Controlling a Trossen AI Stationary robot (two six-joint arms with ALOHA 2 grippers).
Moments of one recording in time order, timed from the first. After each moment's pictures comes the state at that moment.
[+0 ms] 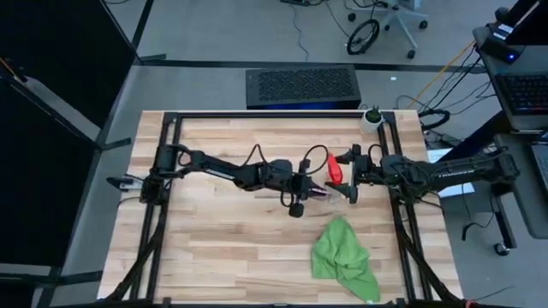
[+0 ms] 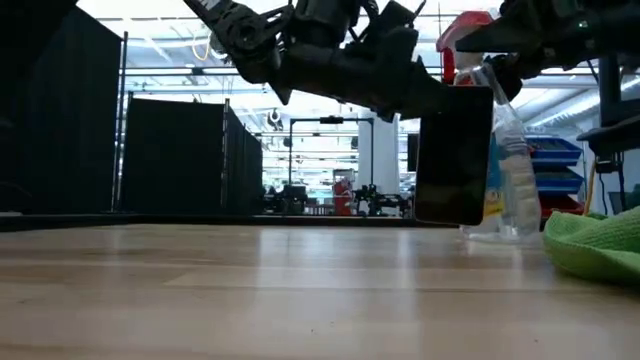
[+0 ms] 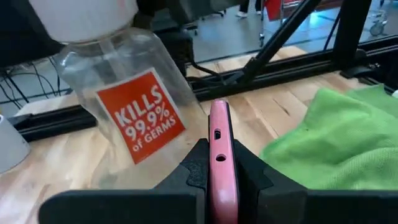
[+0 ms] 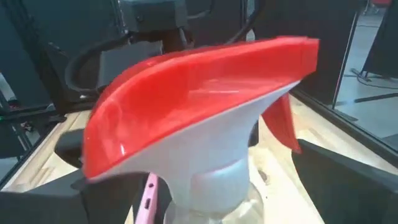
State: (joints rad) left arm 0.01 2.06 1.30 0.51 0.19 0.22; right arm 0.03 0.67 0.32 0.21 0.19 0.15
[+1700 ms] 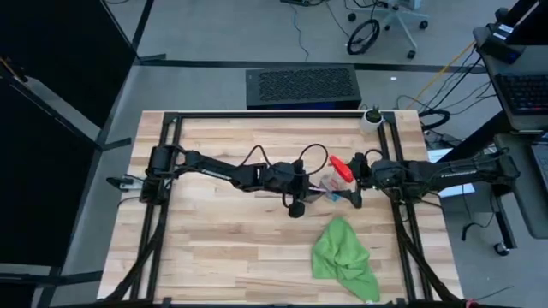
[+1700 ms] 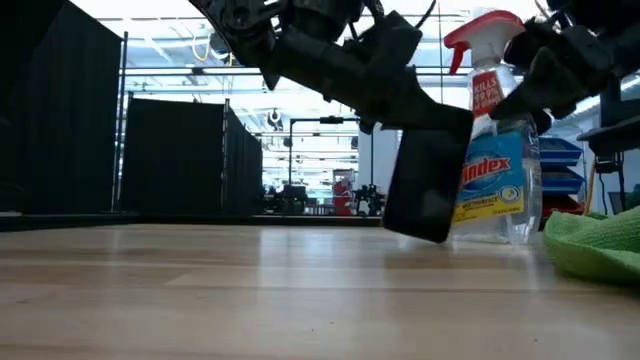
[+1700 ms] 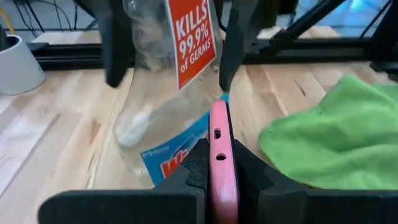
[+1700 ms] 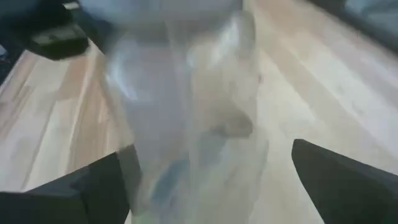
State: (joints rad) left arm -0.01 2.03 1.30 0.34 0.05 0.03; right arm 0.03 0.63 0.32 -0.23 0.16 0.30
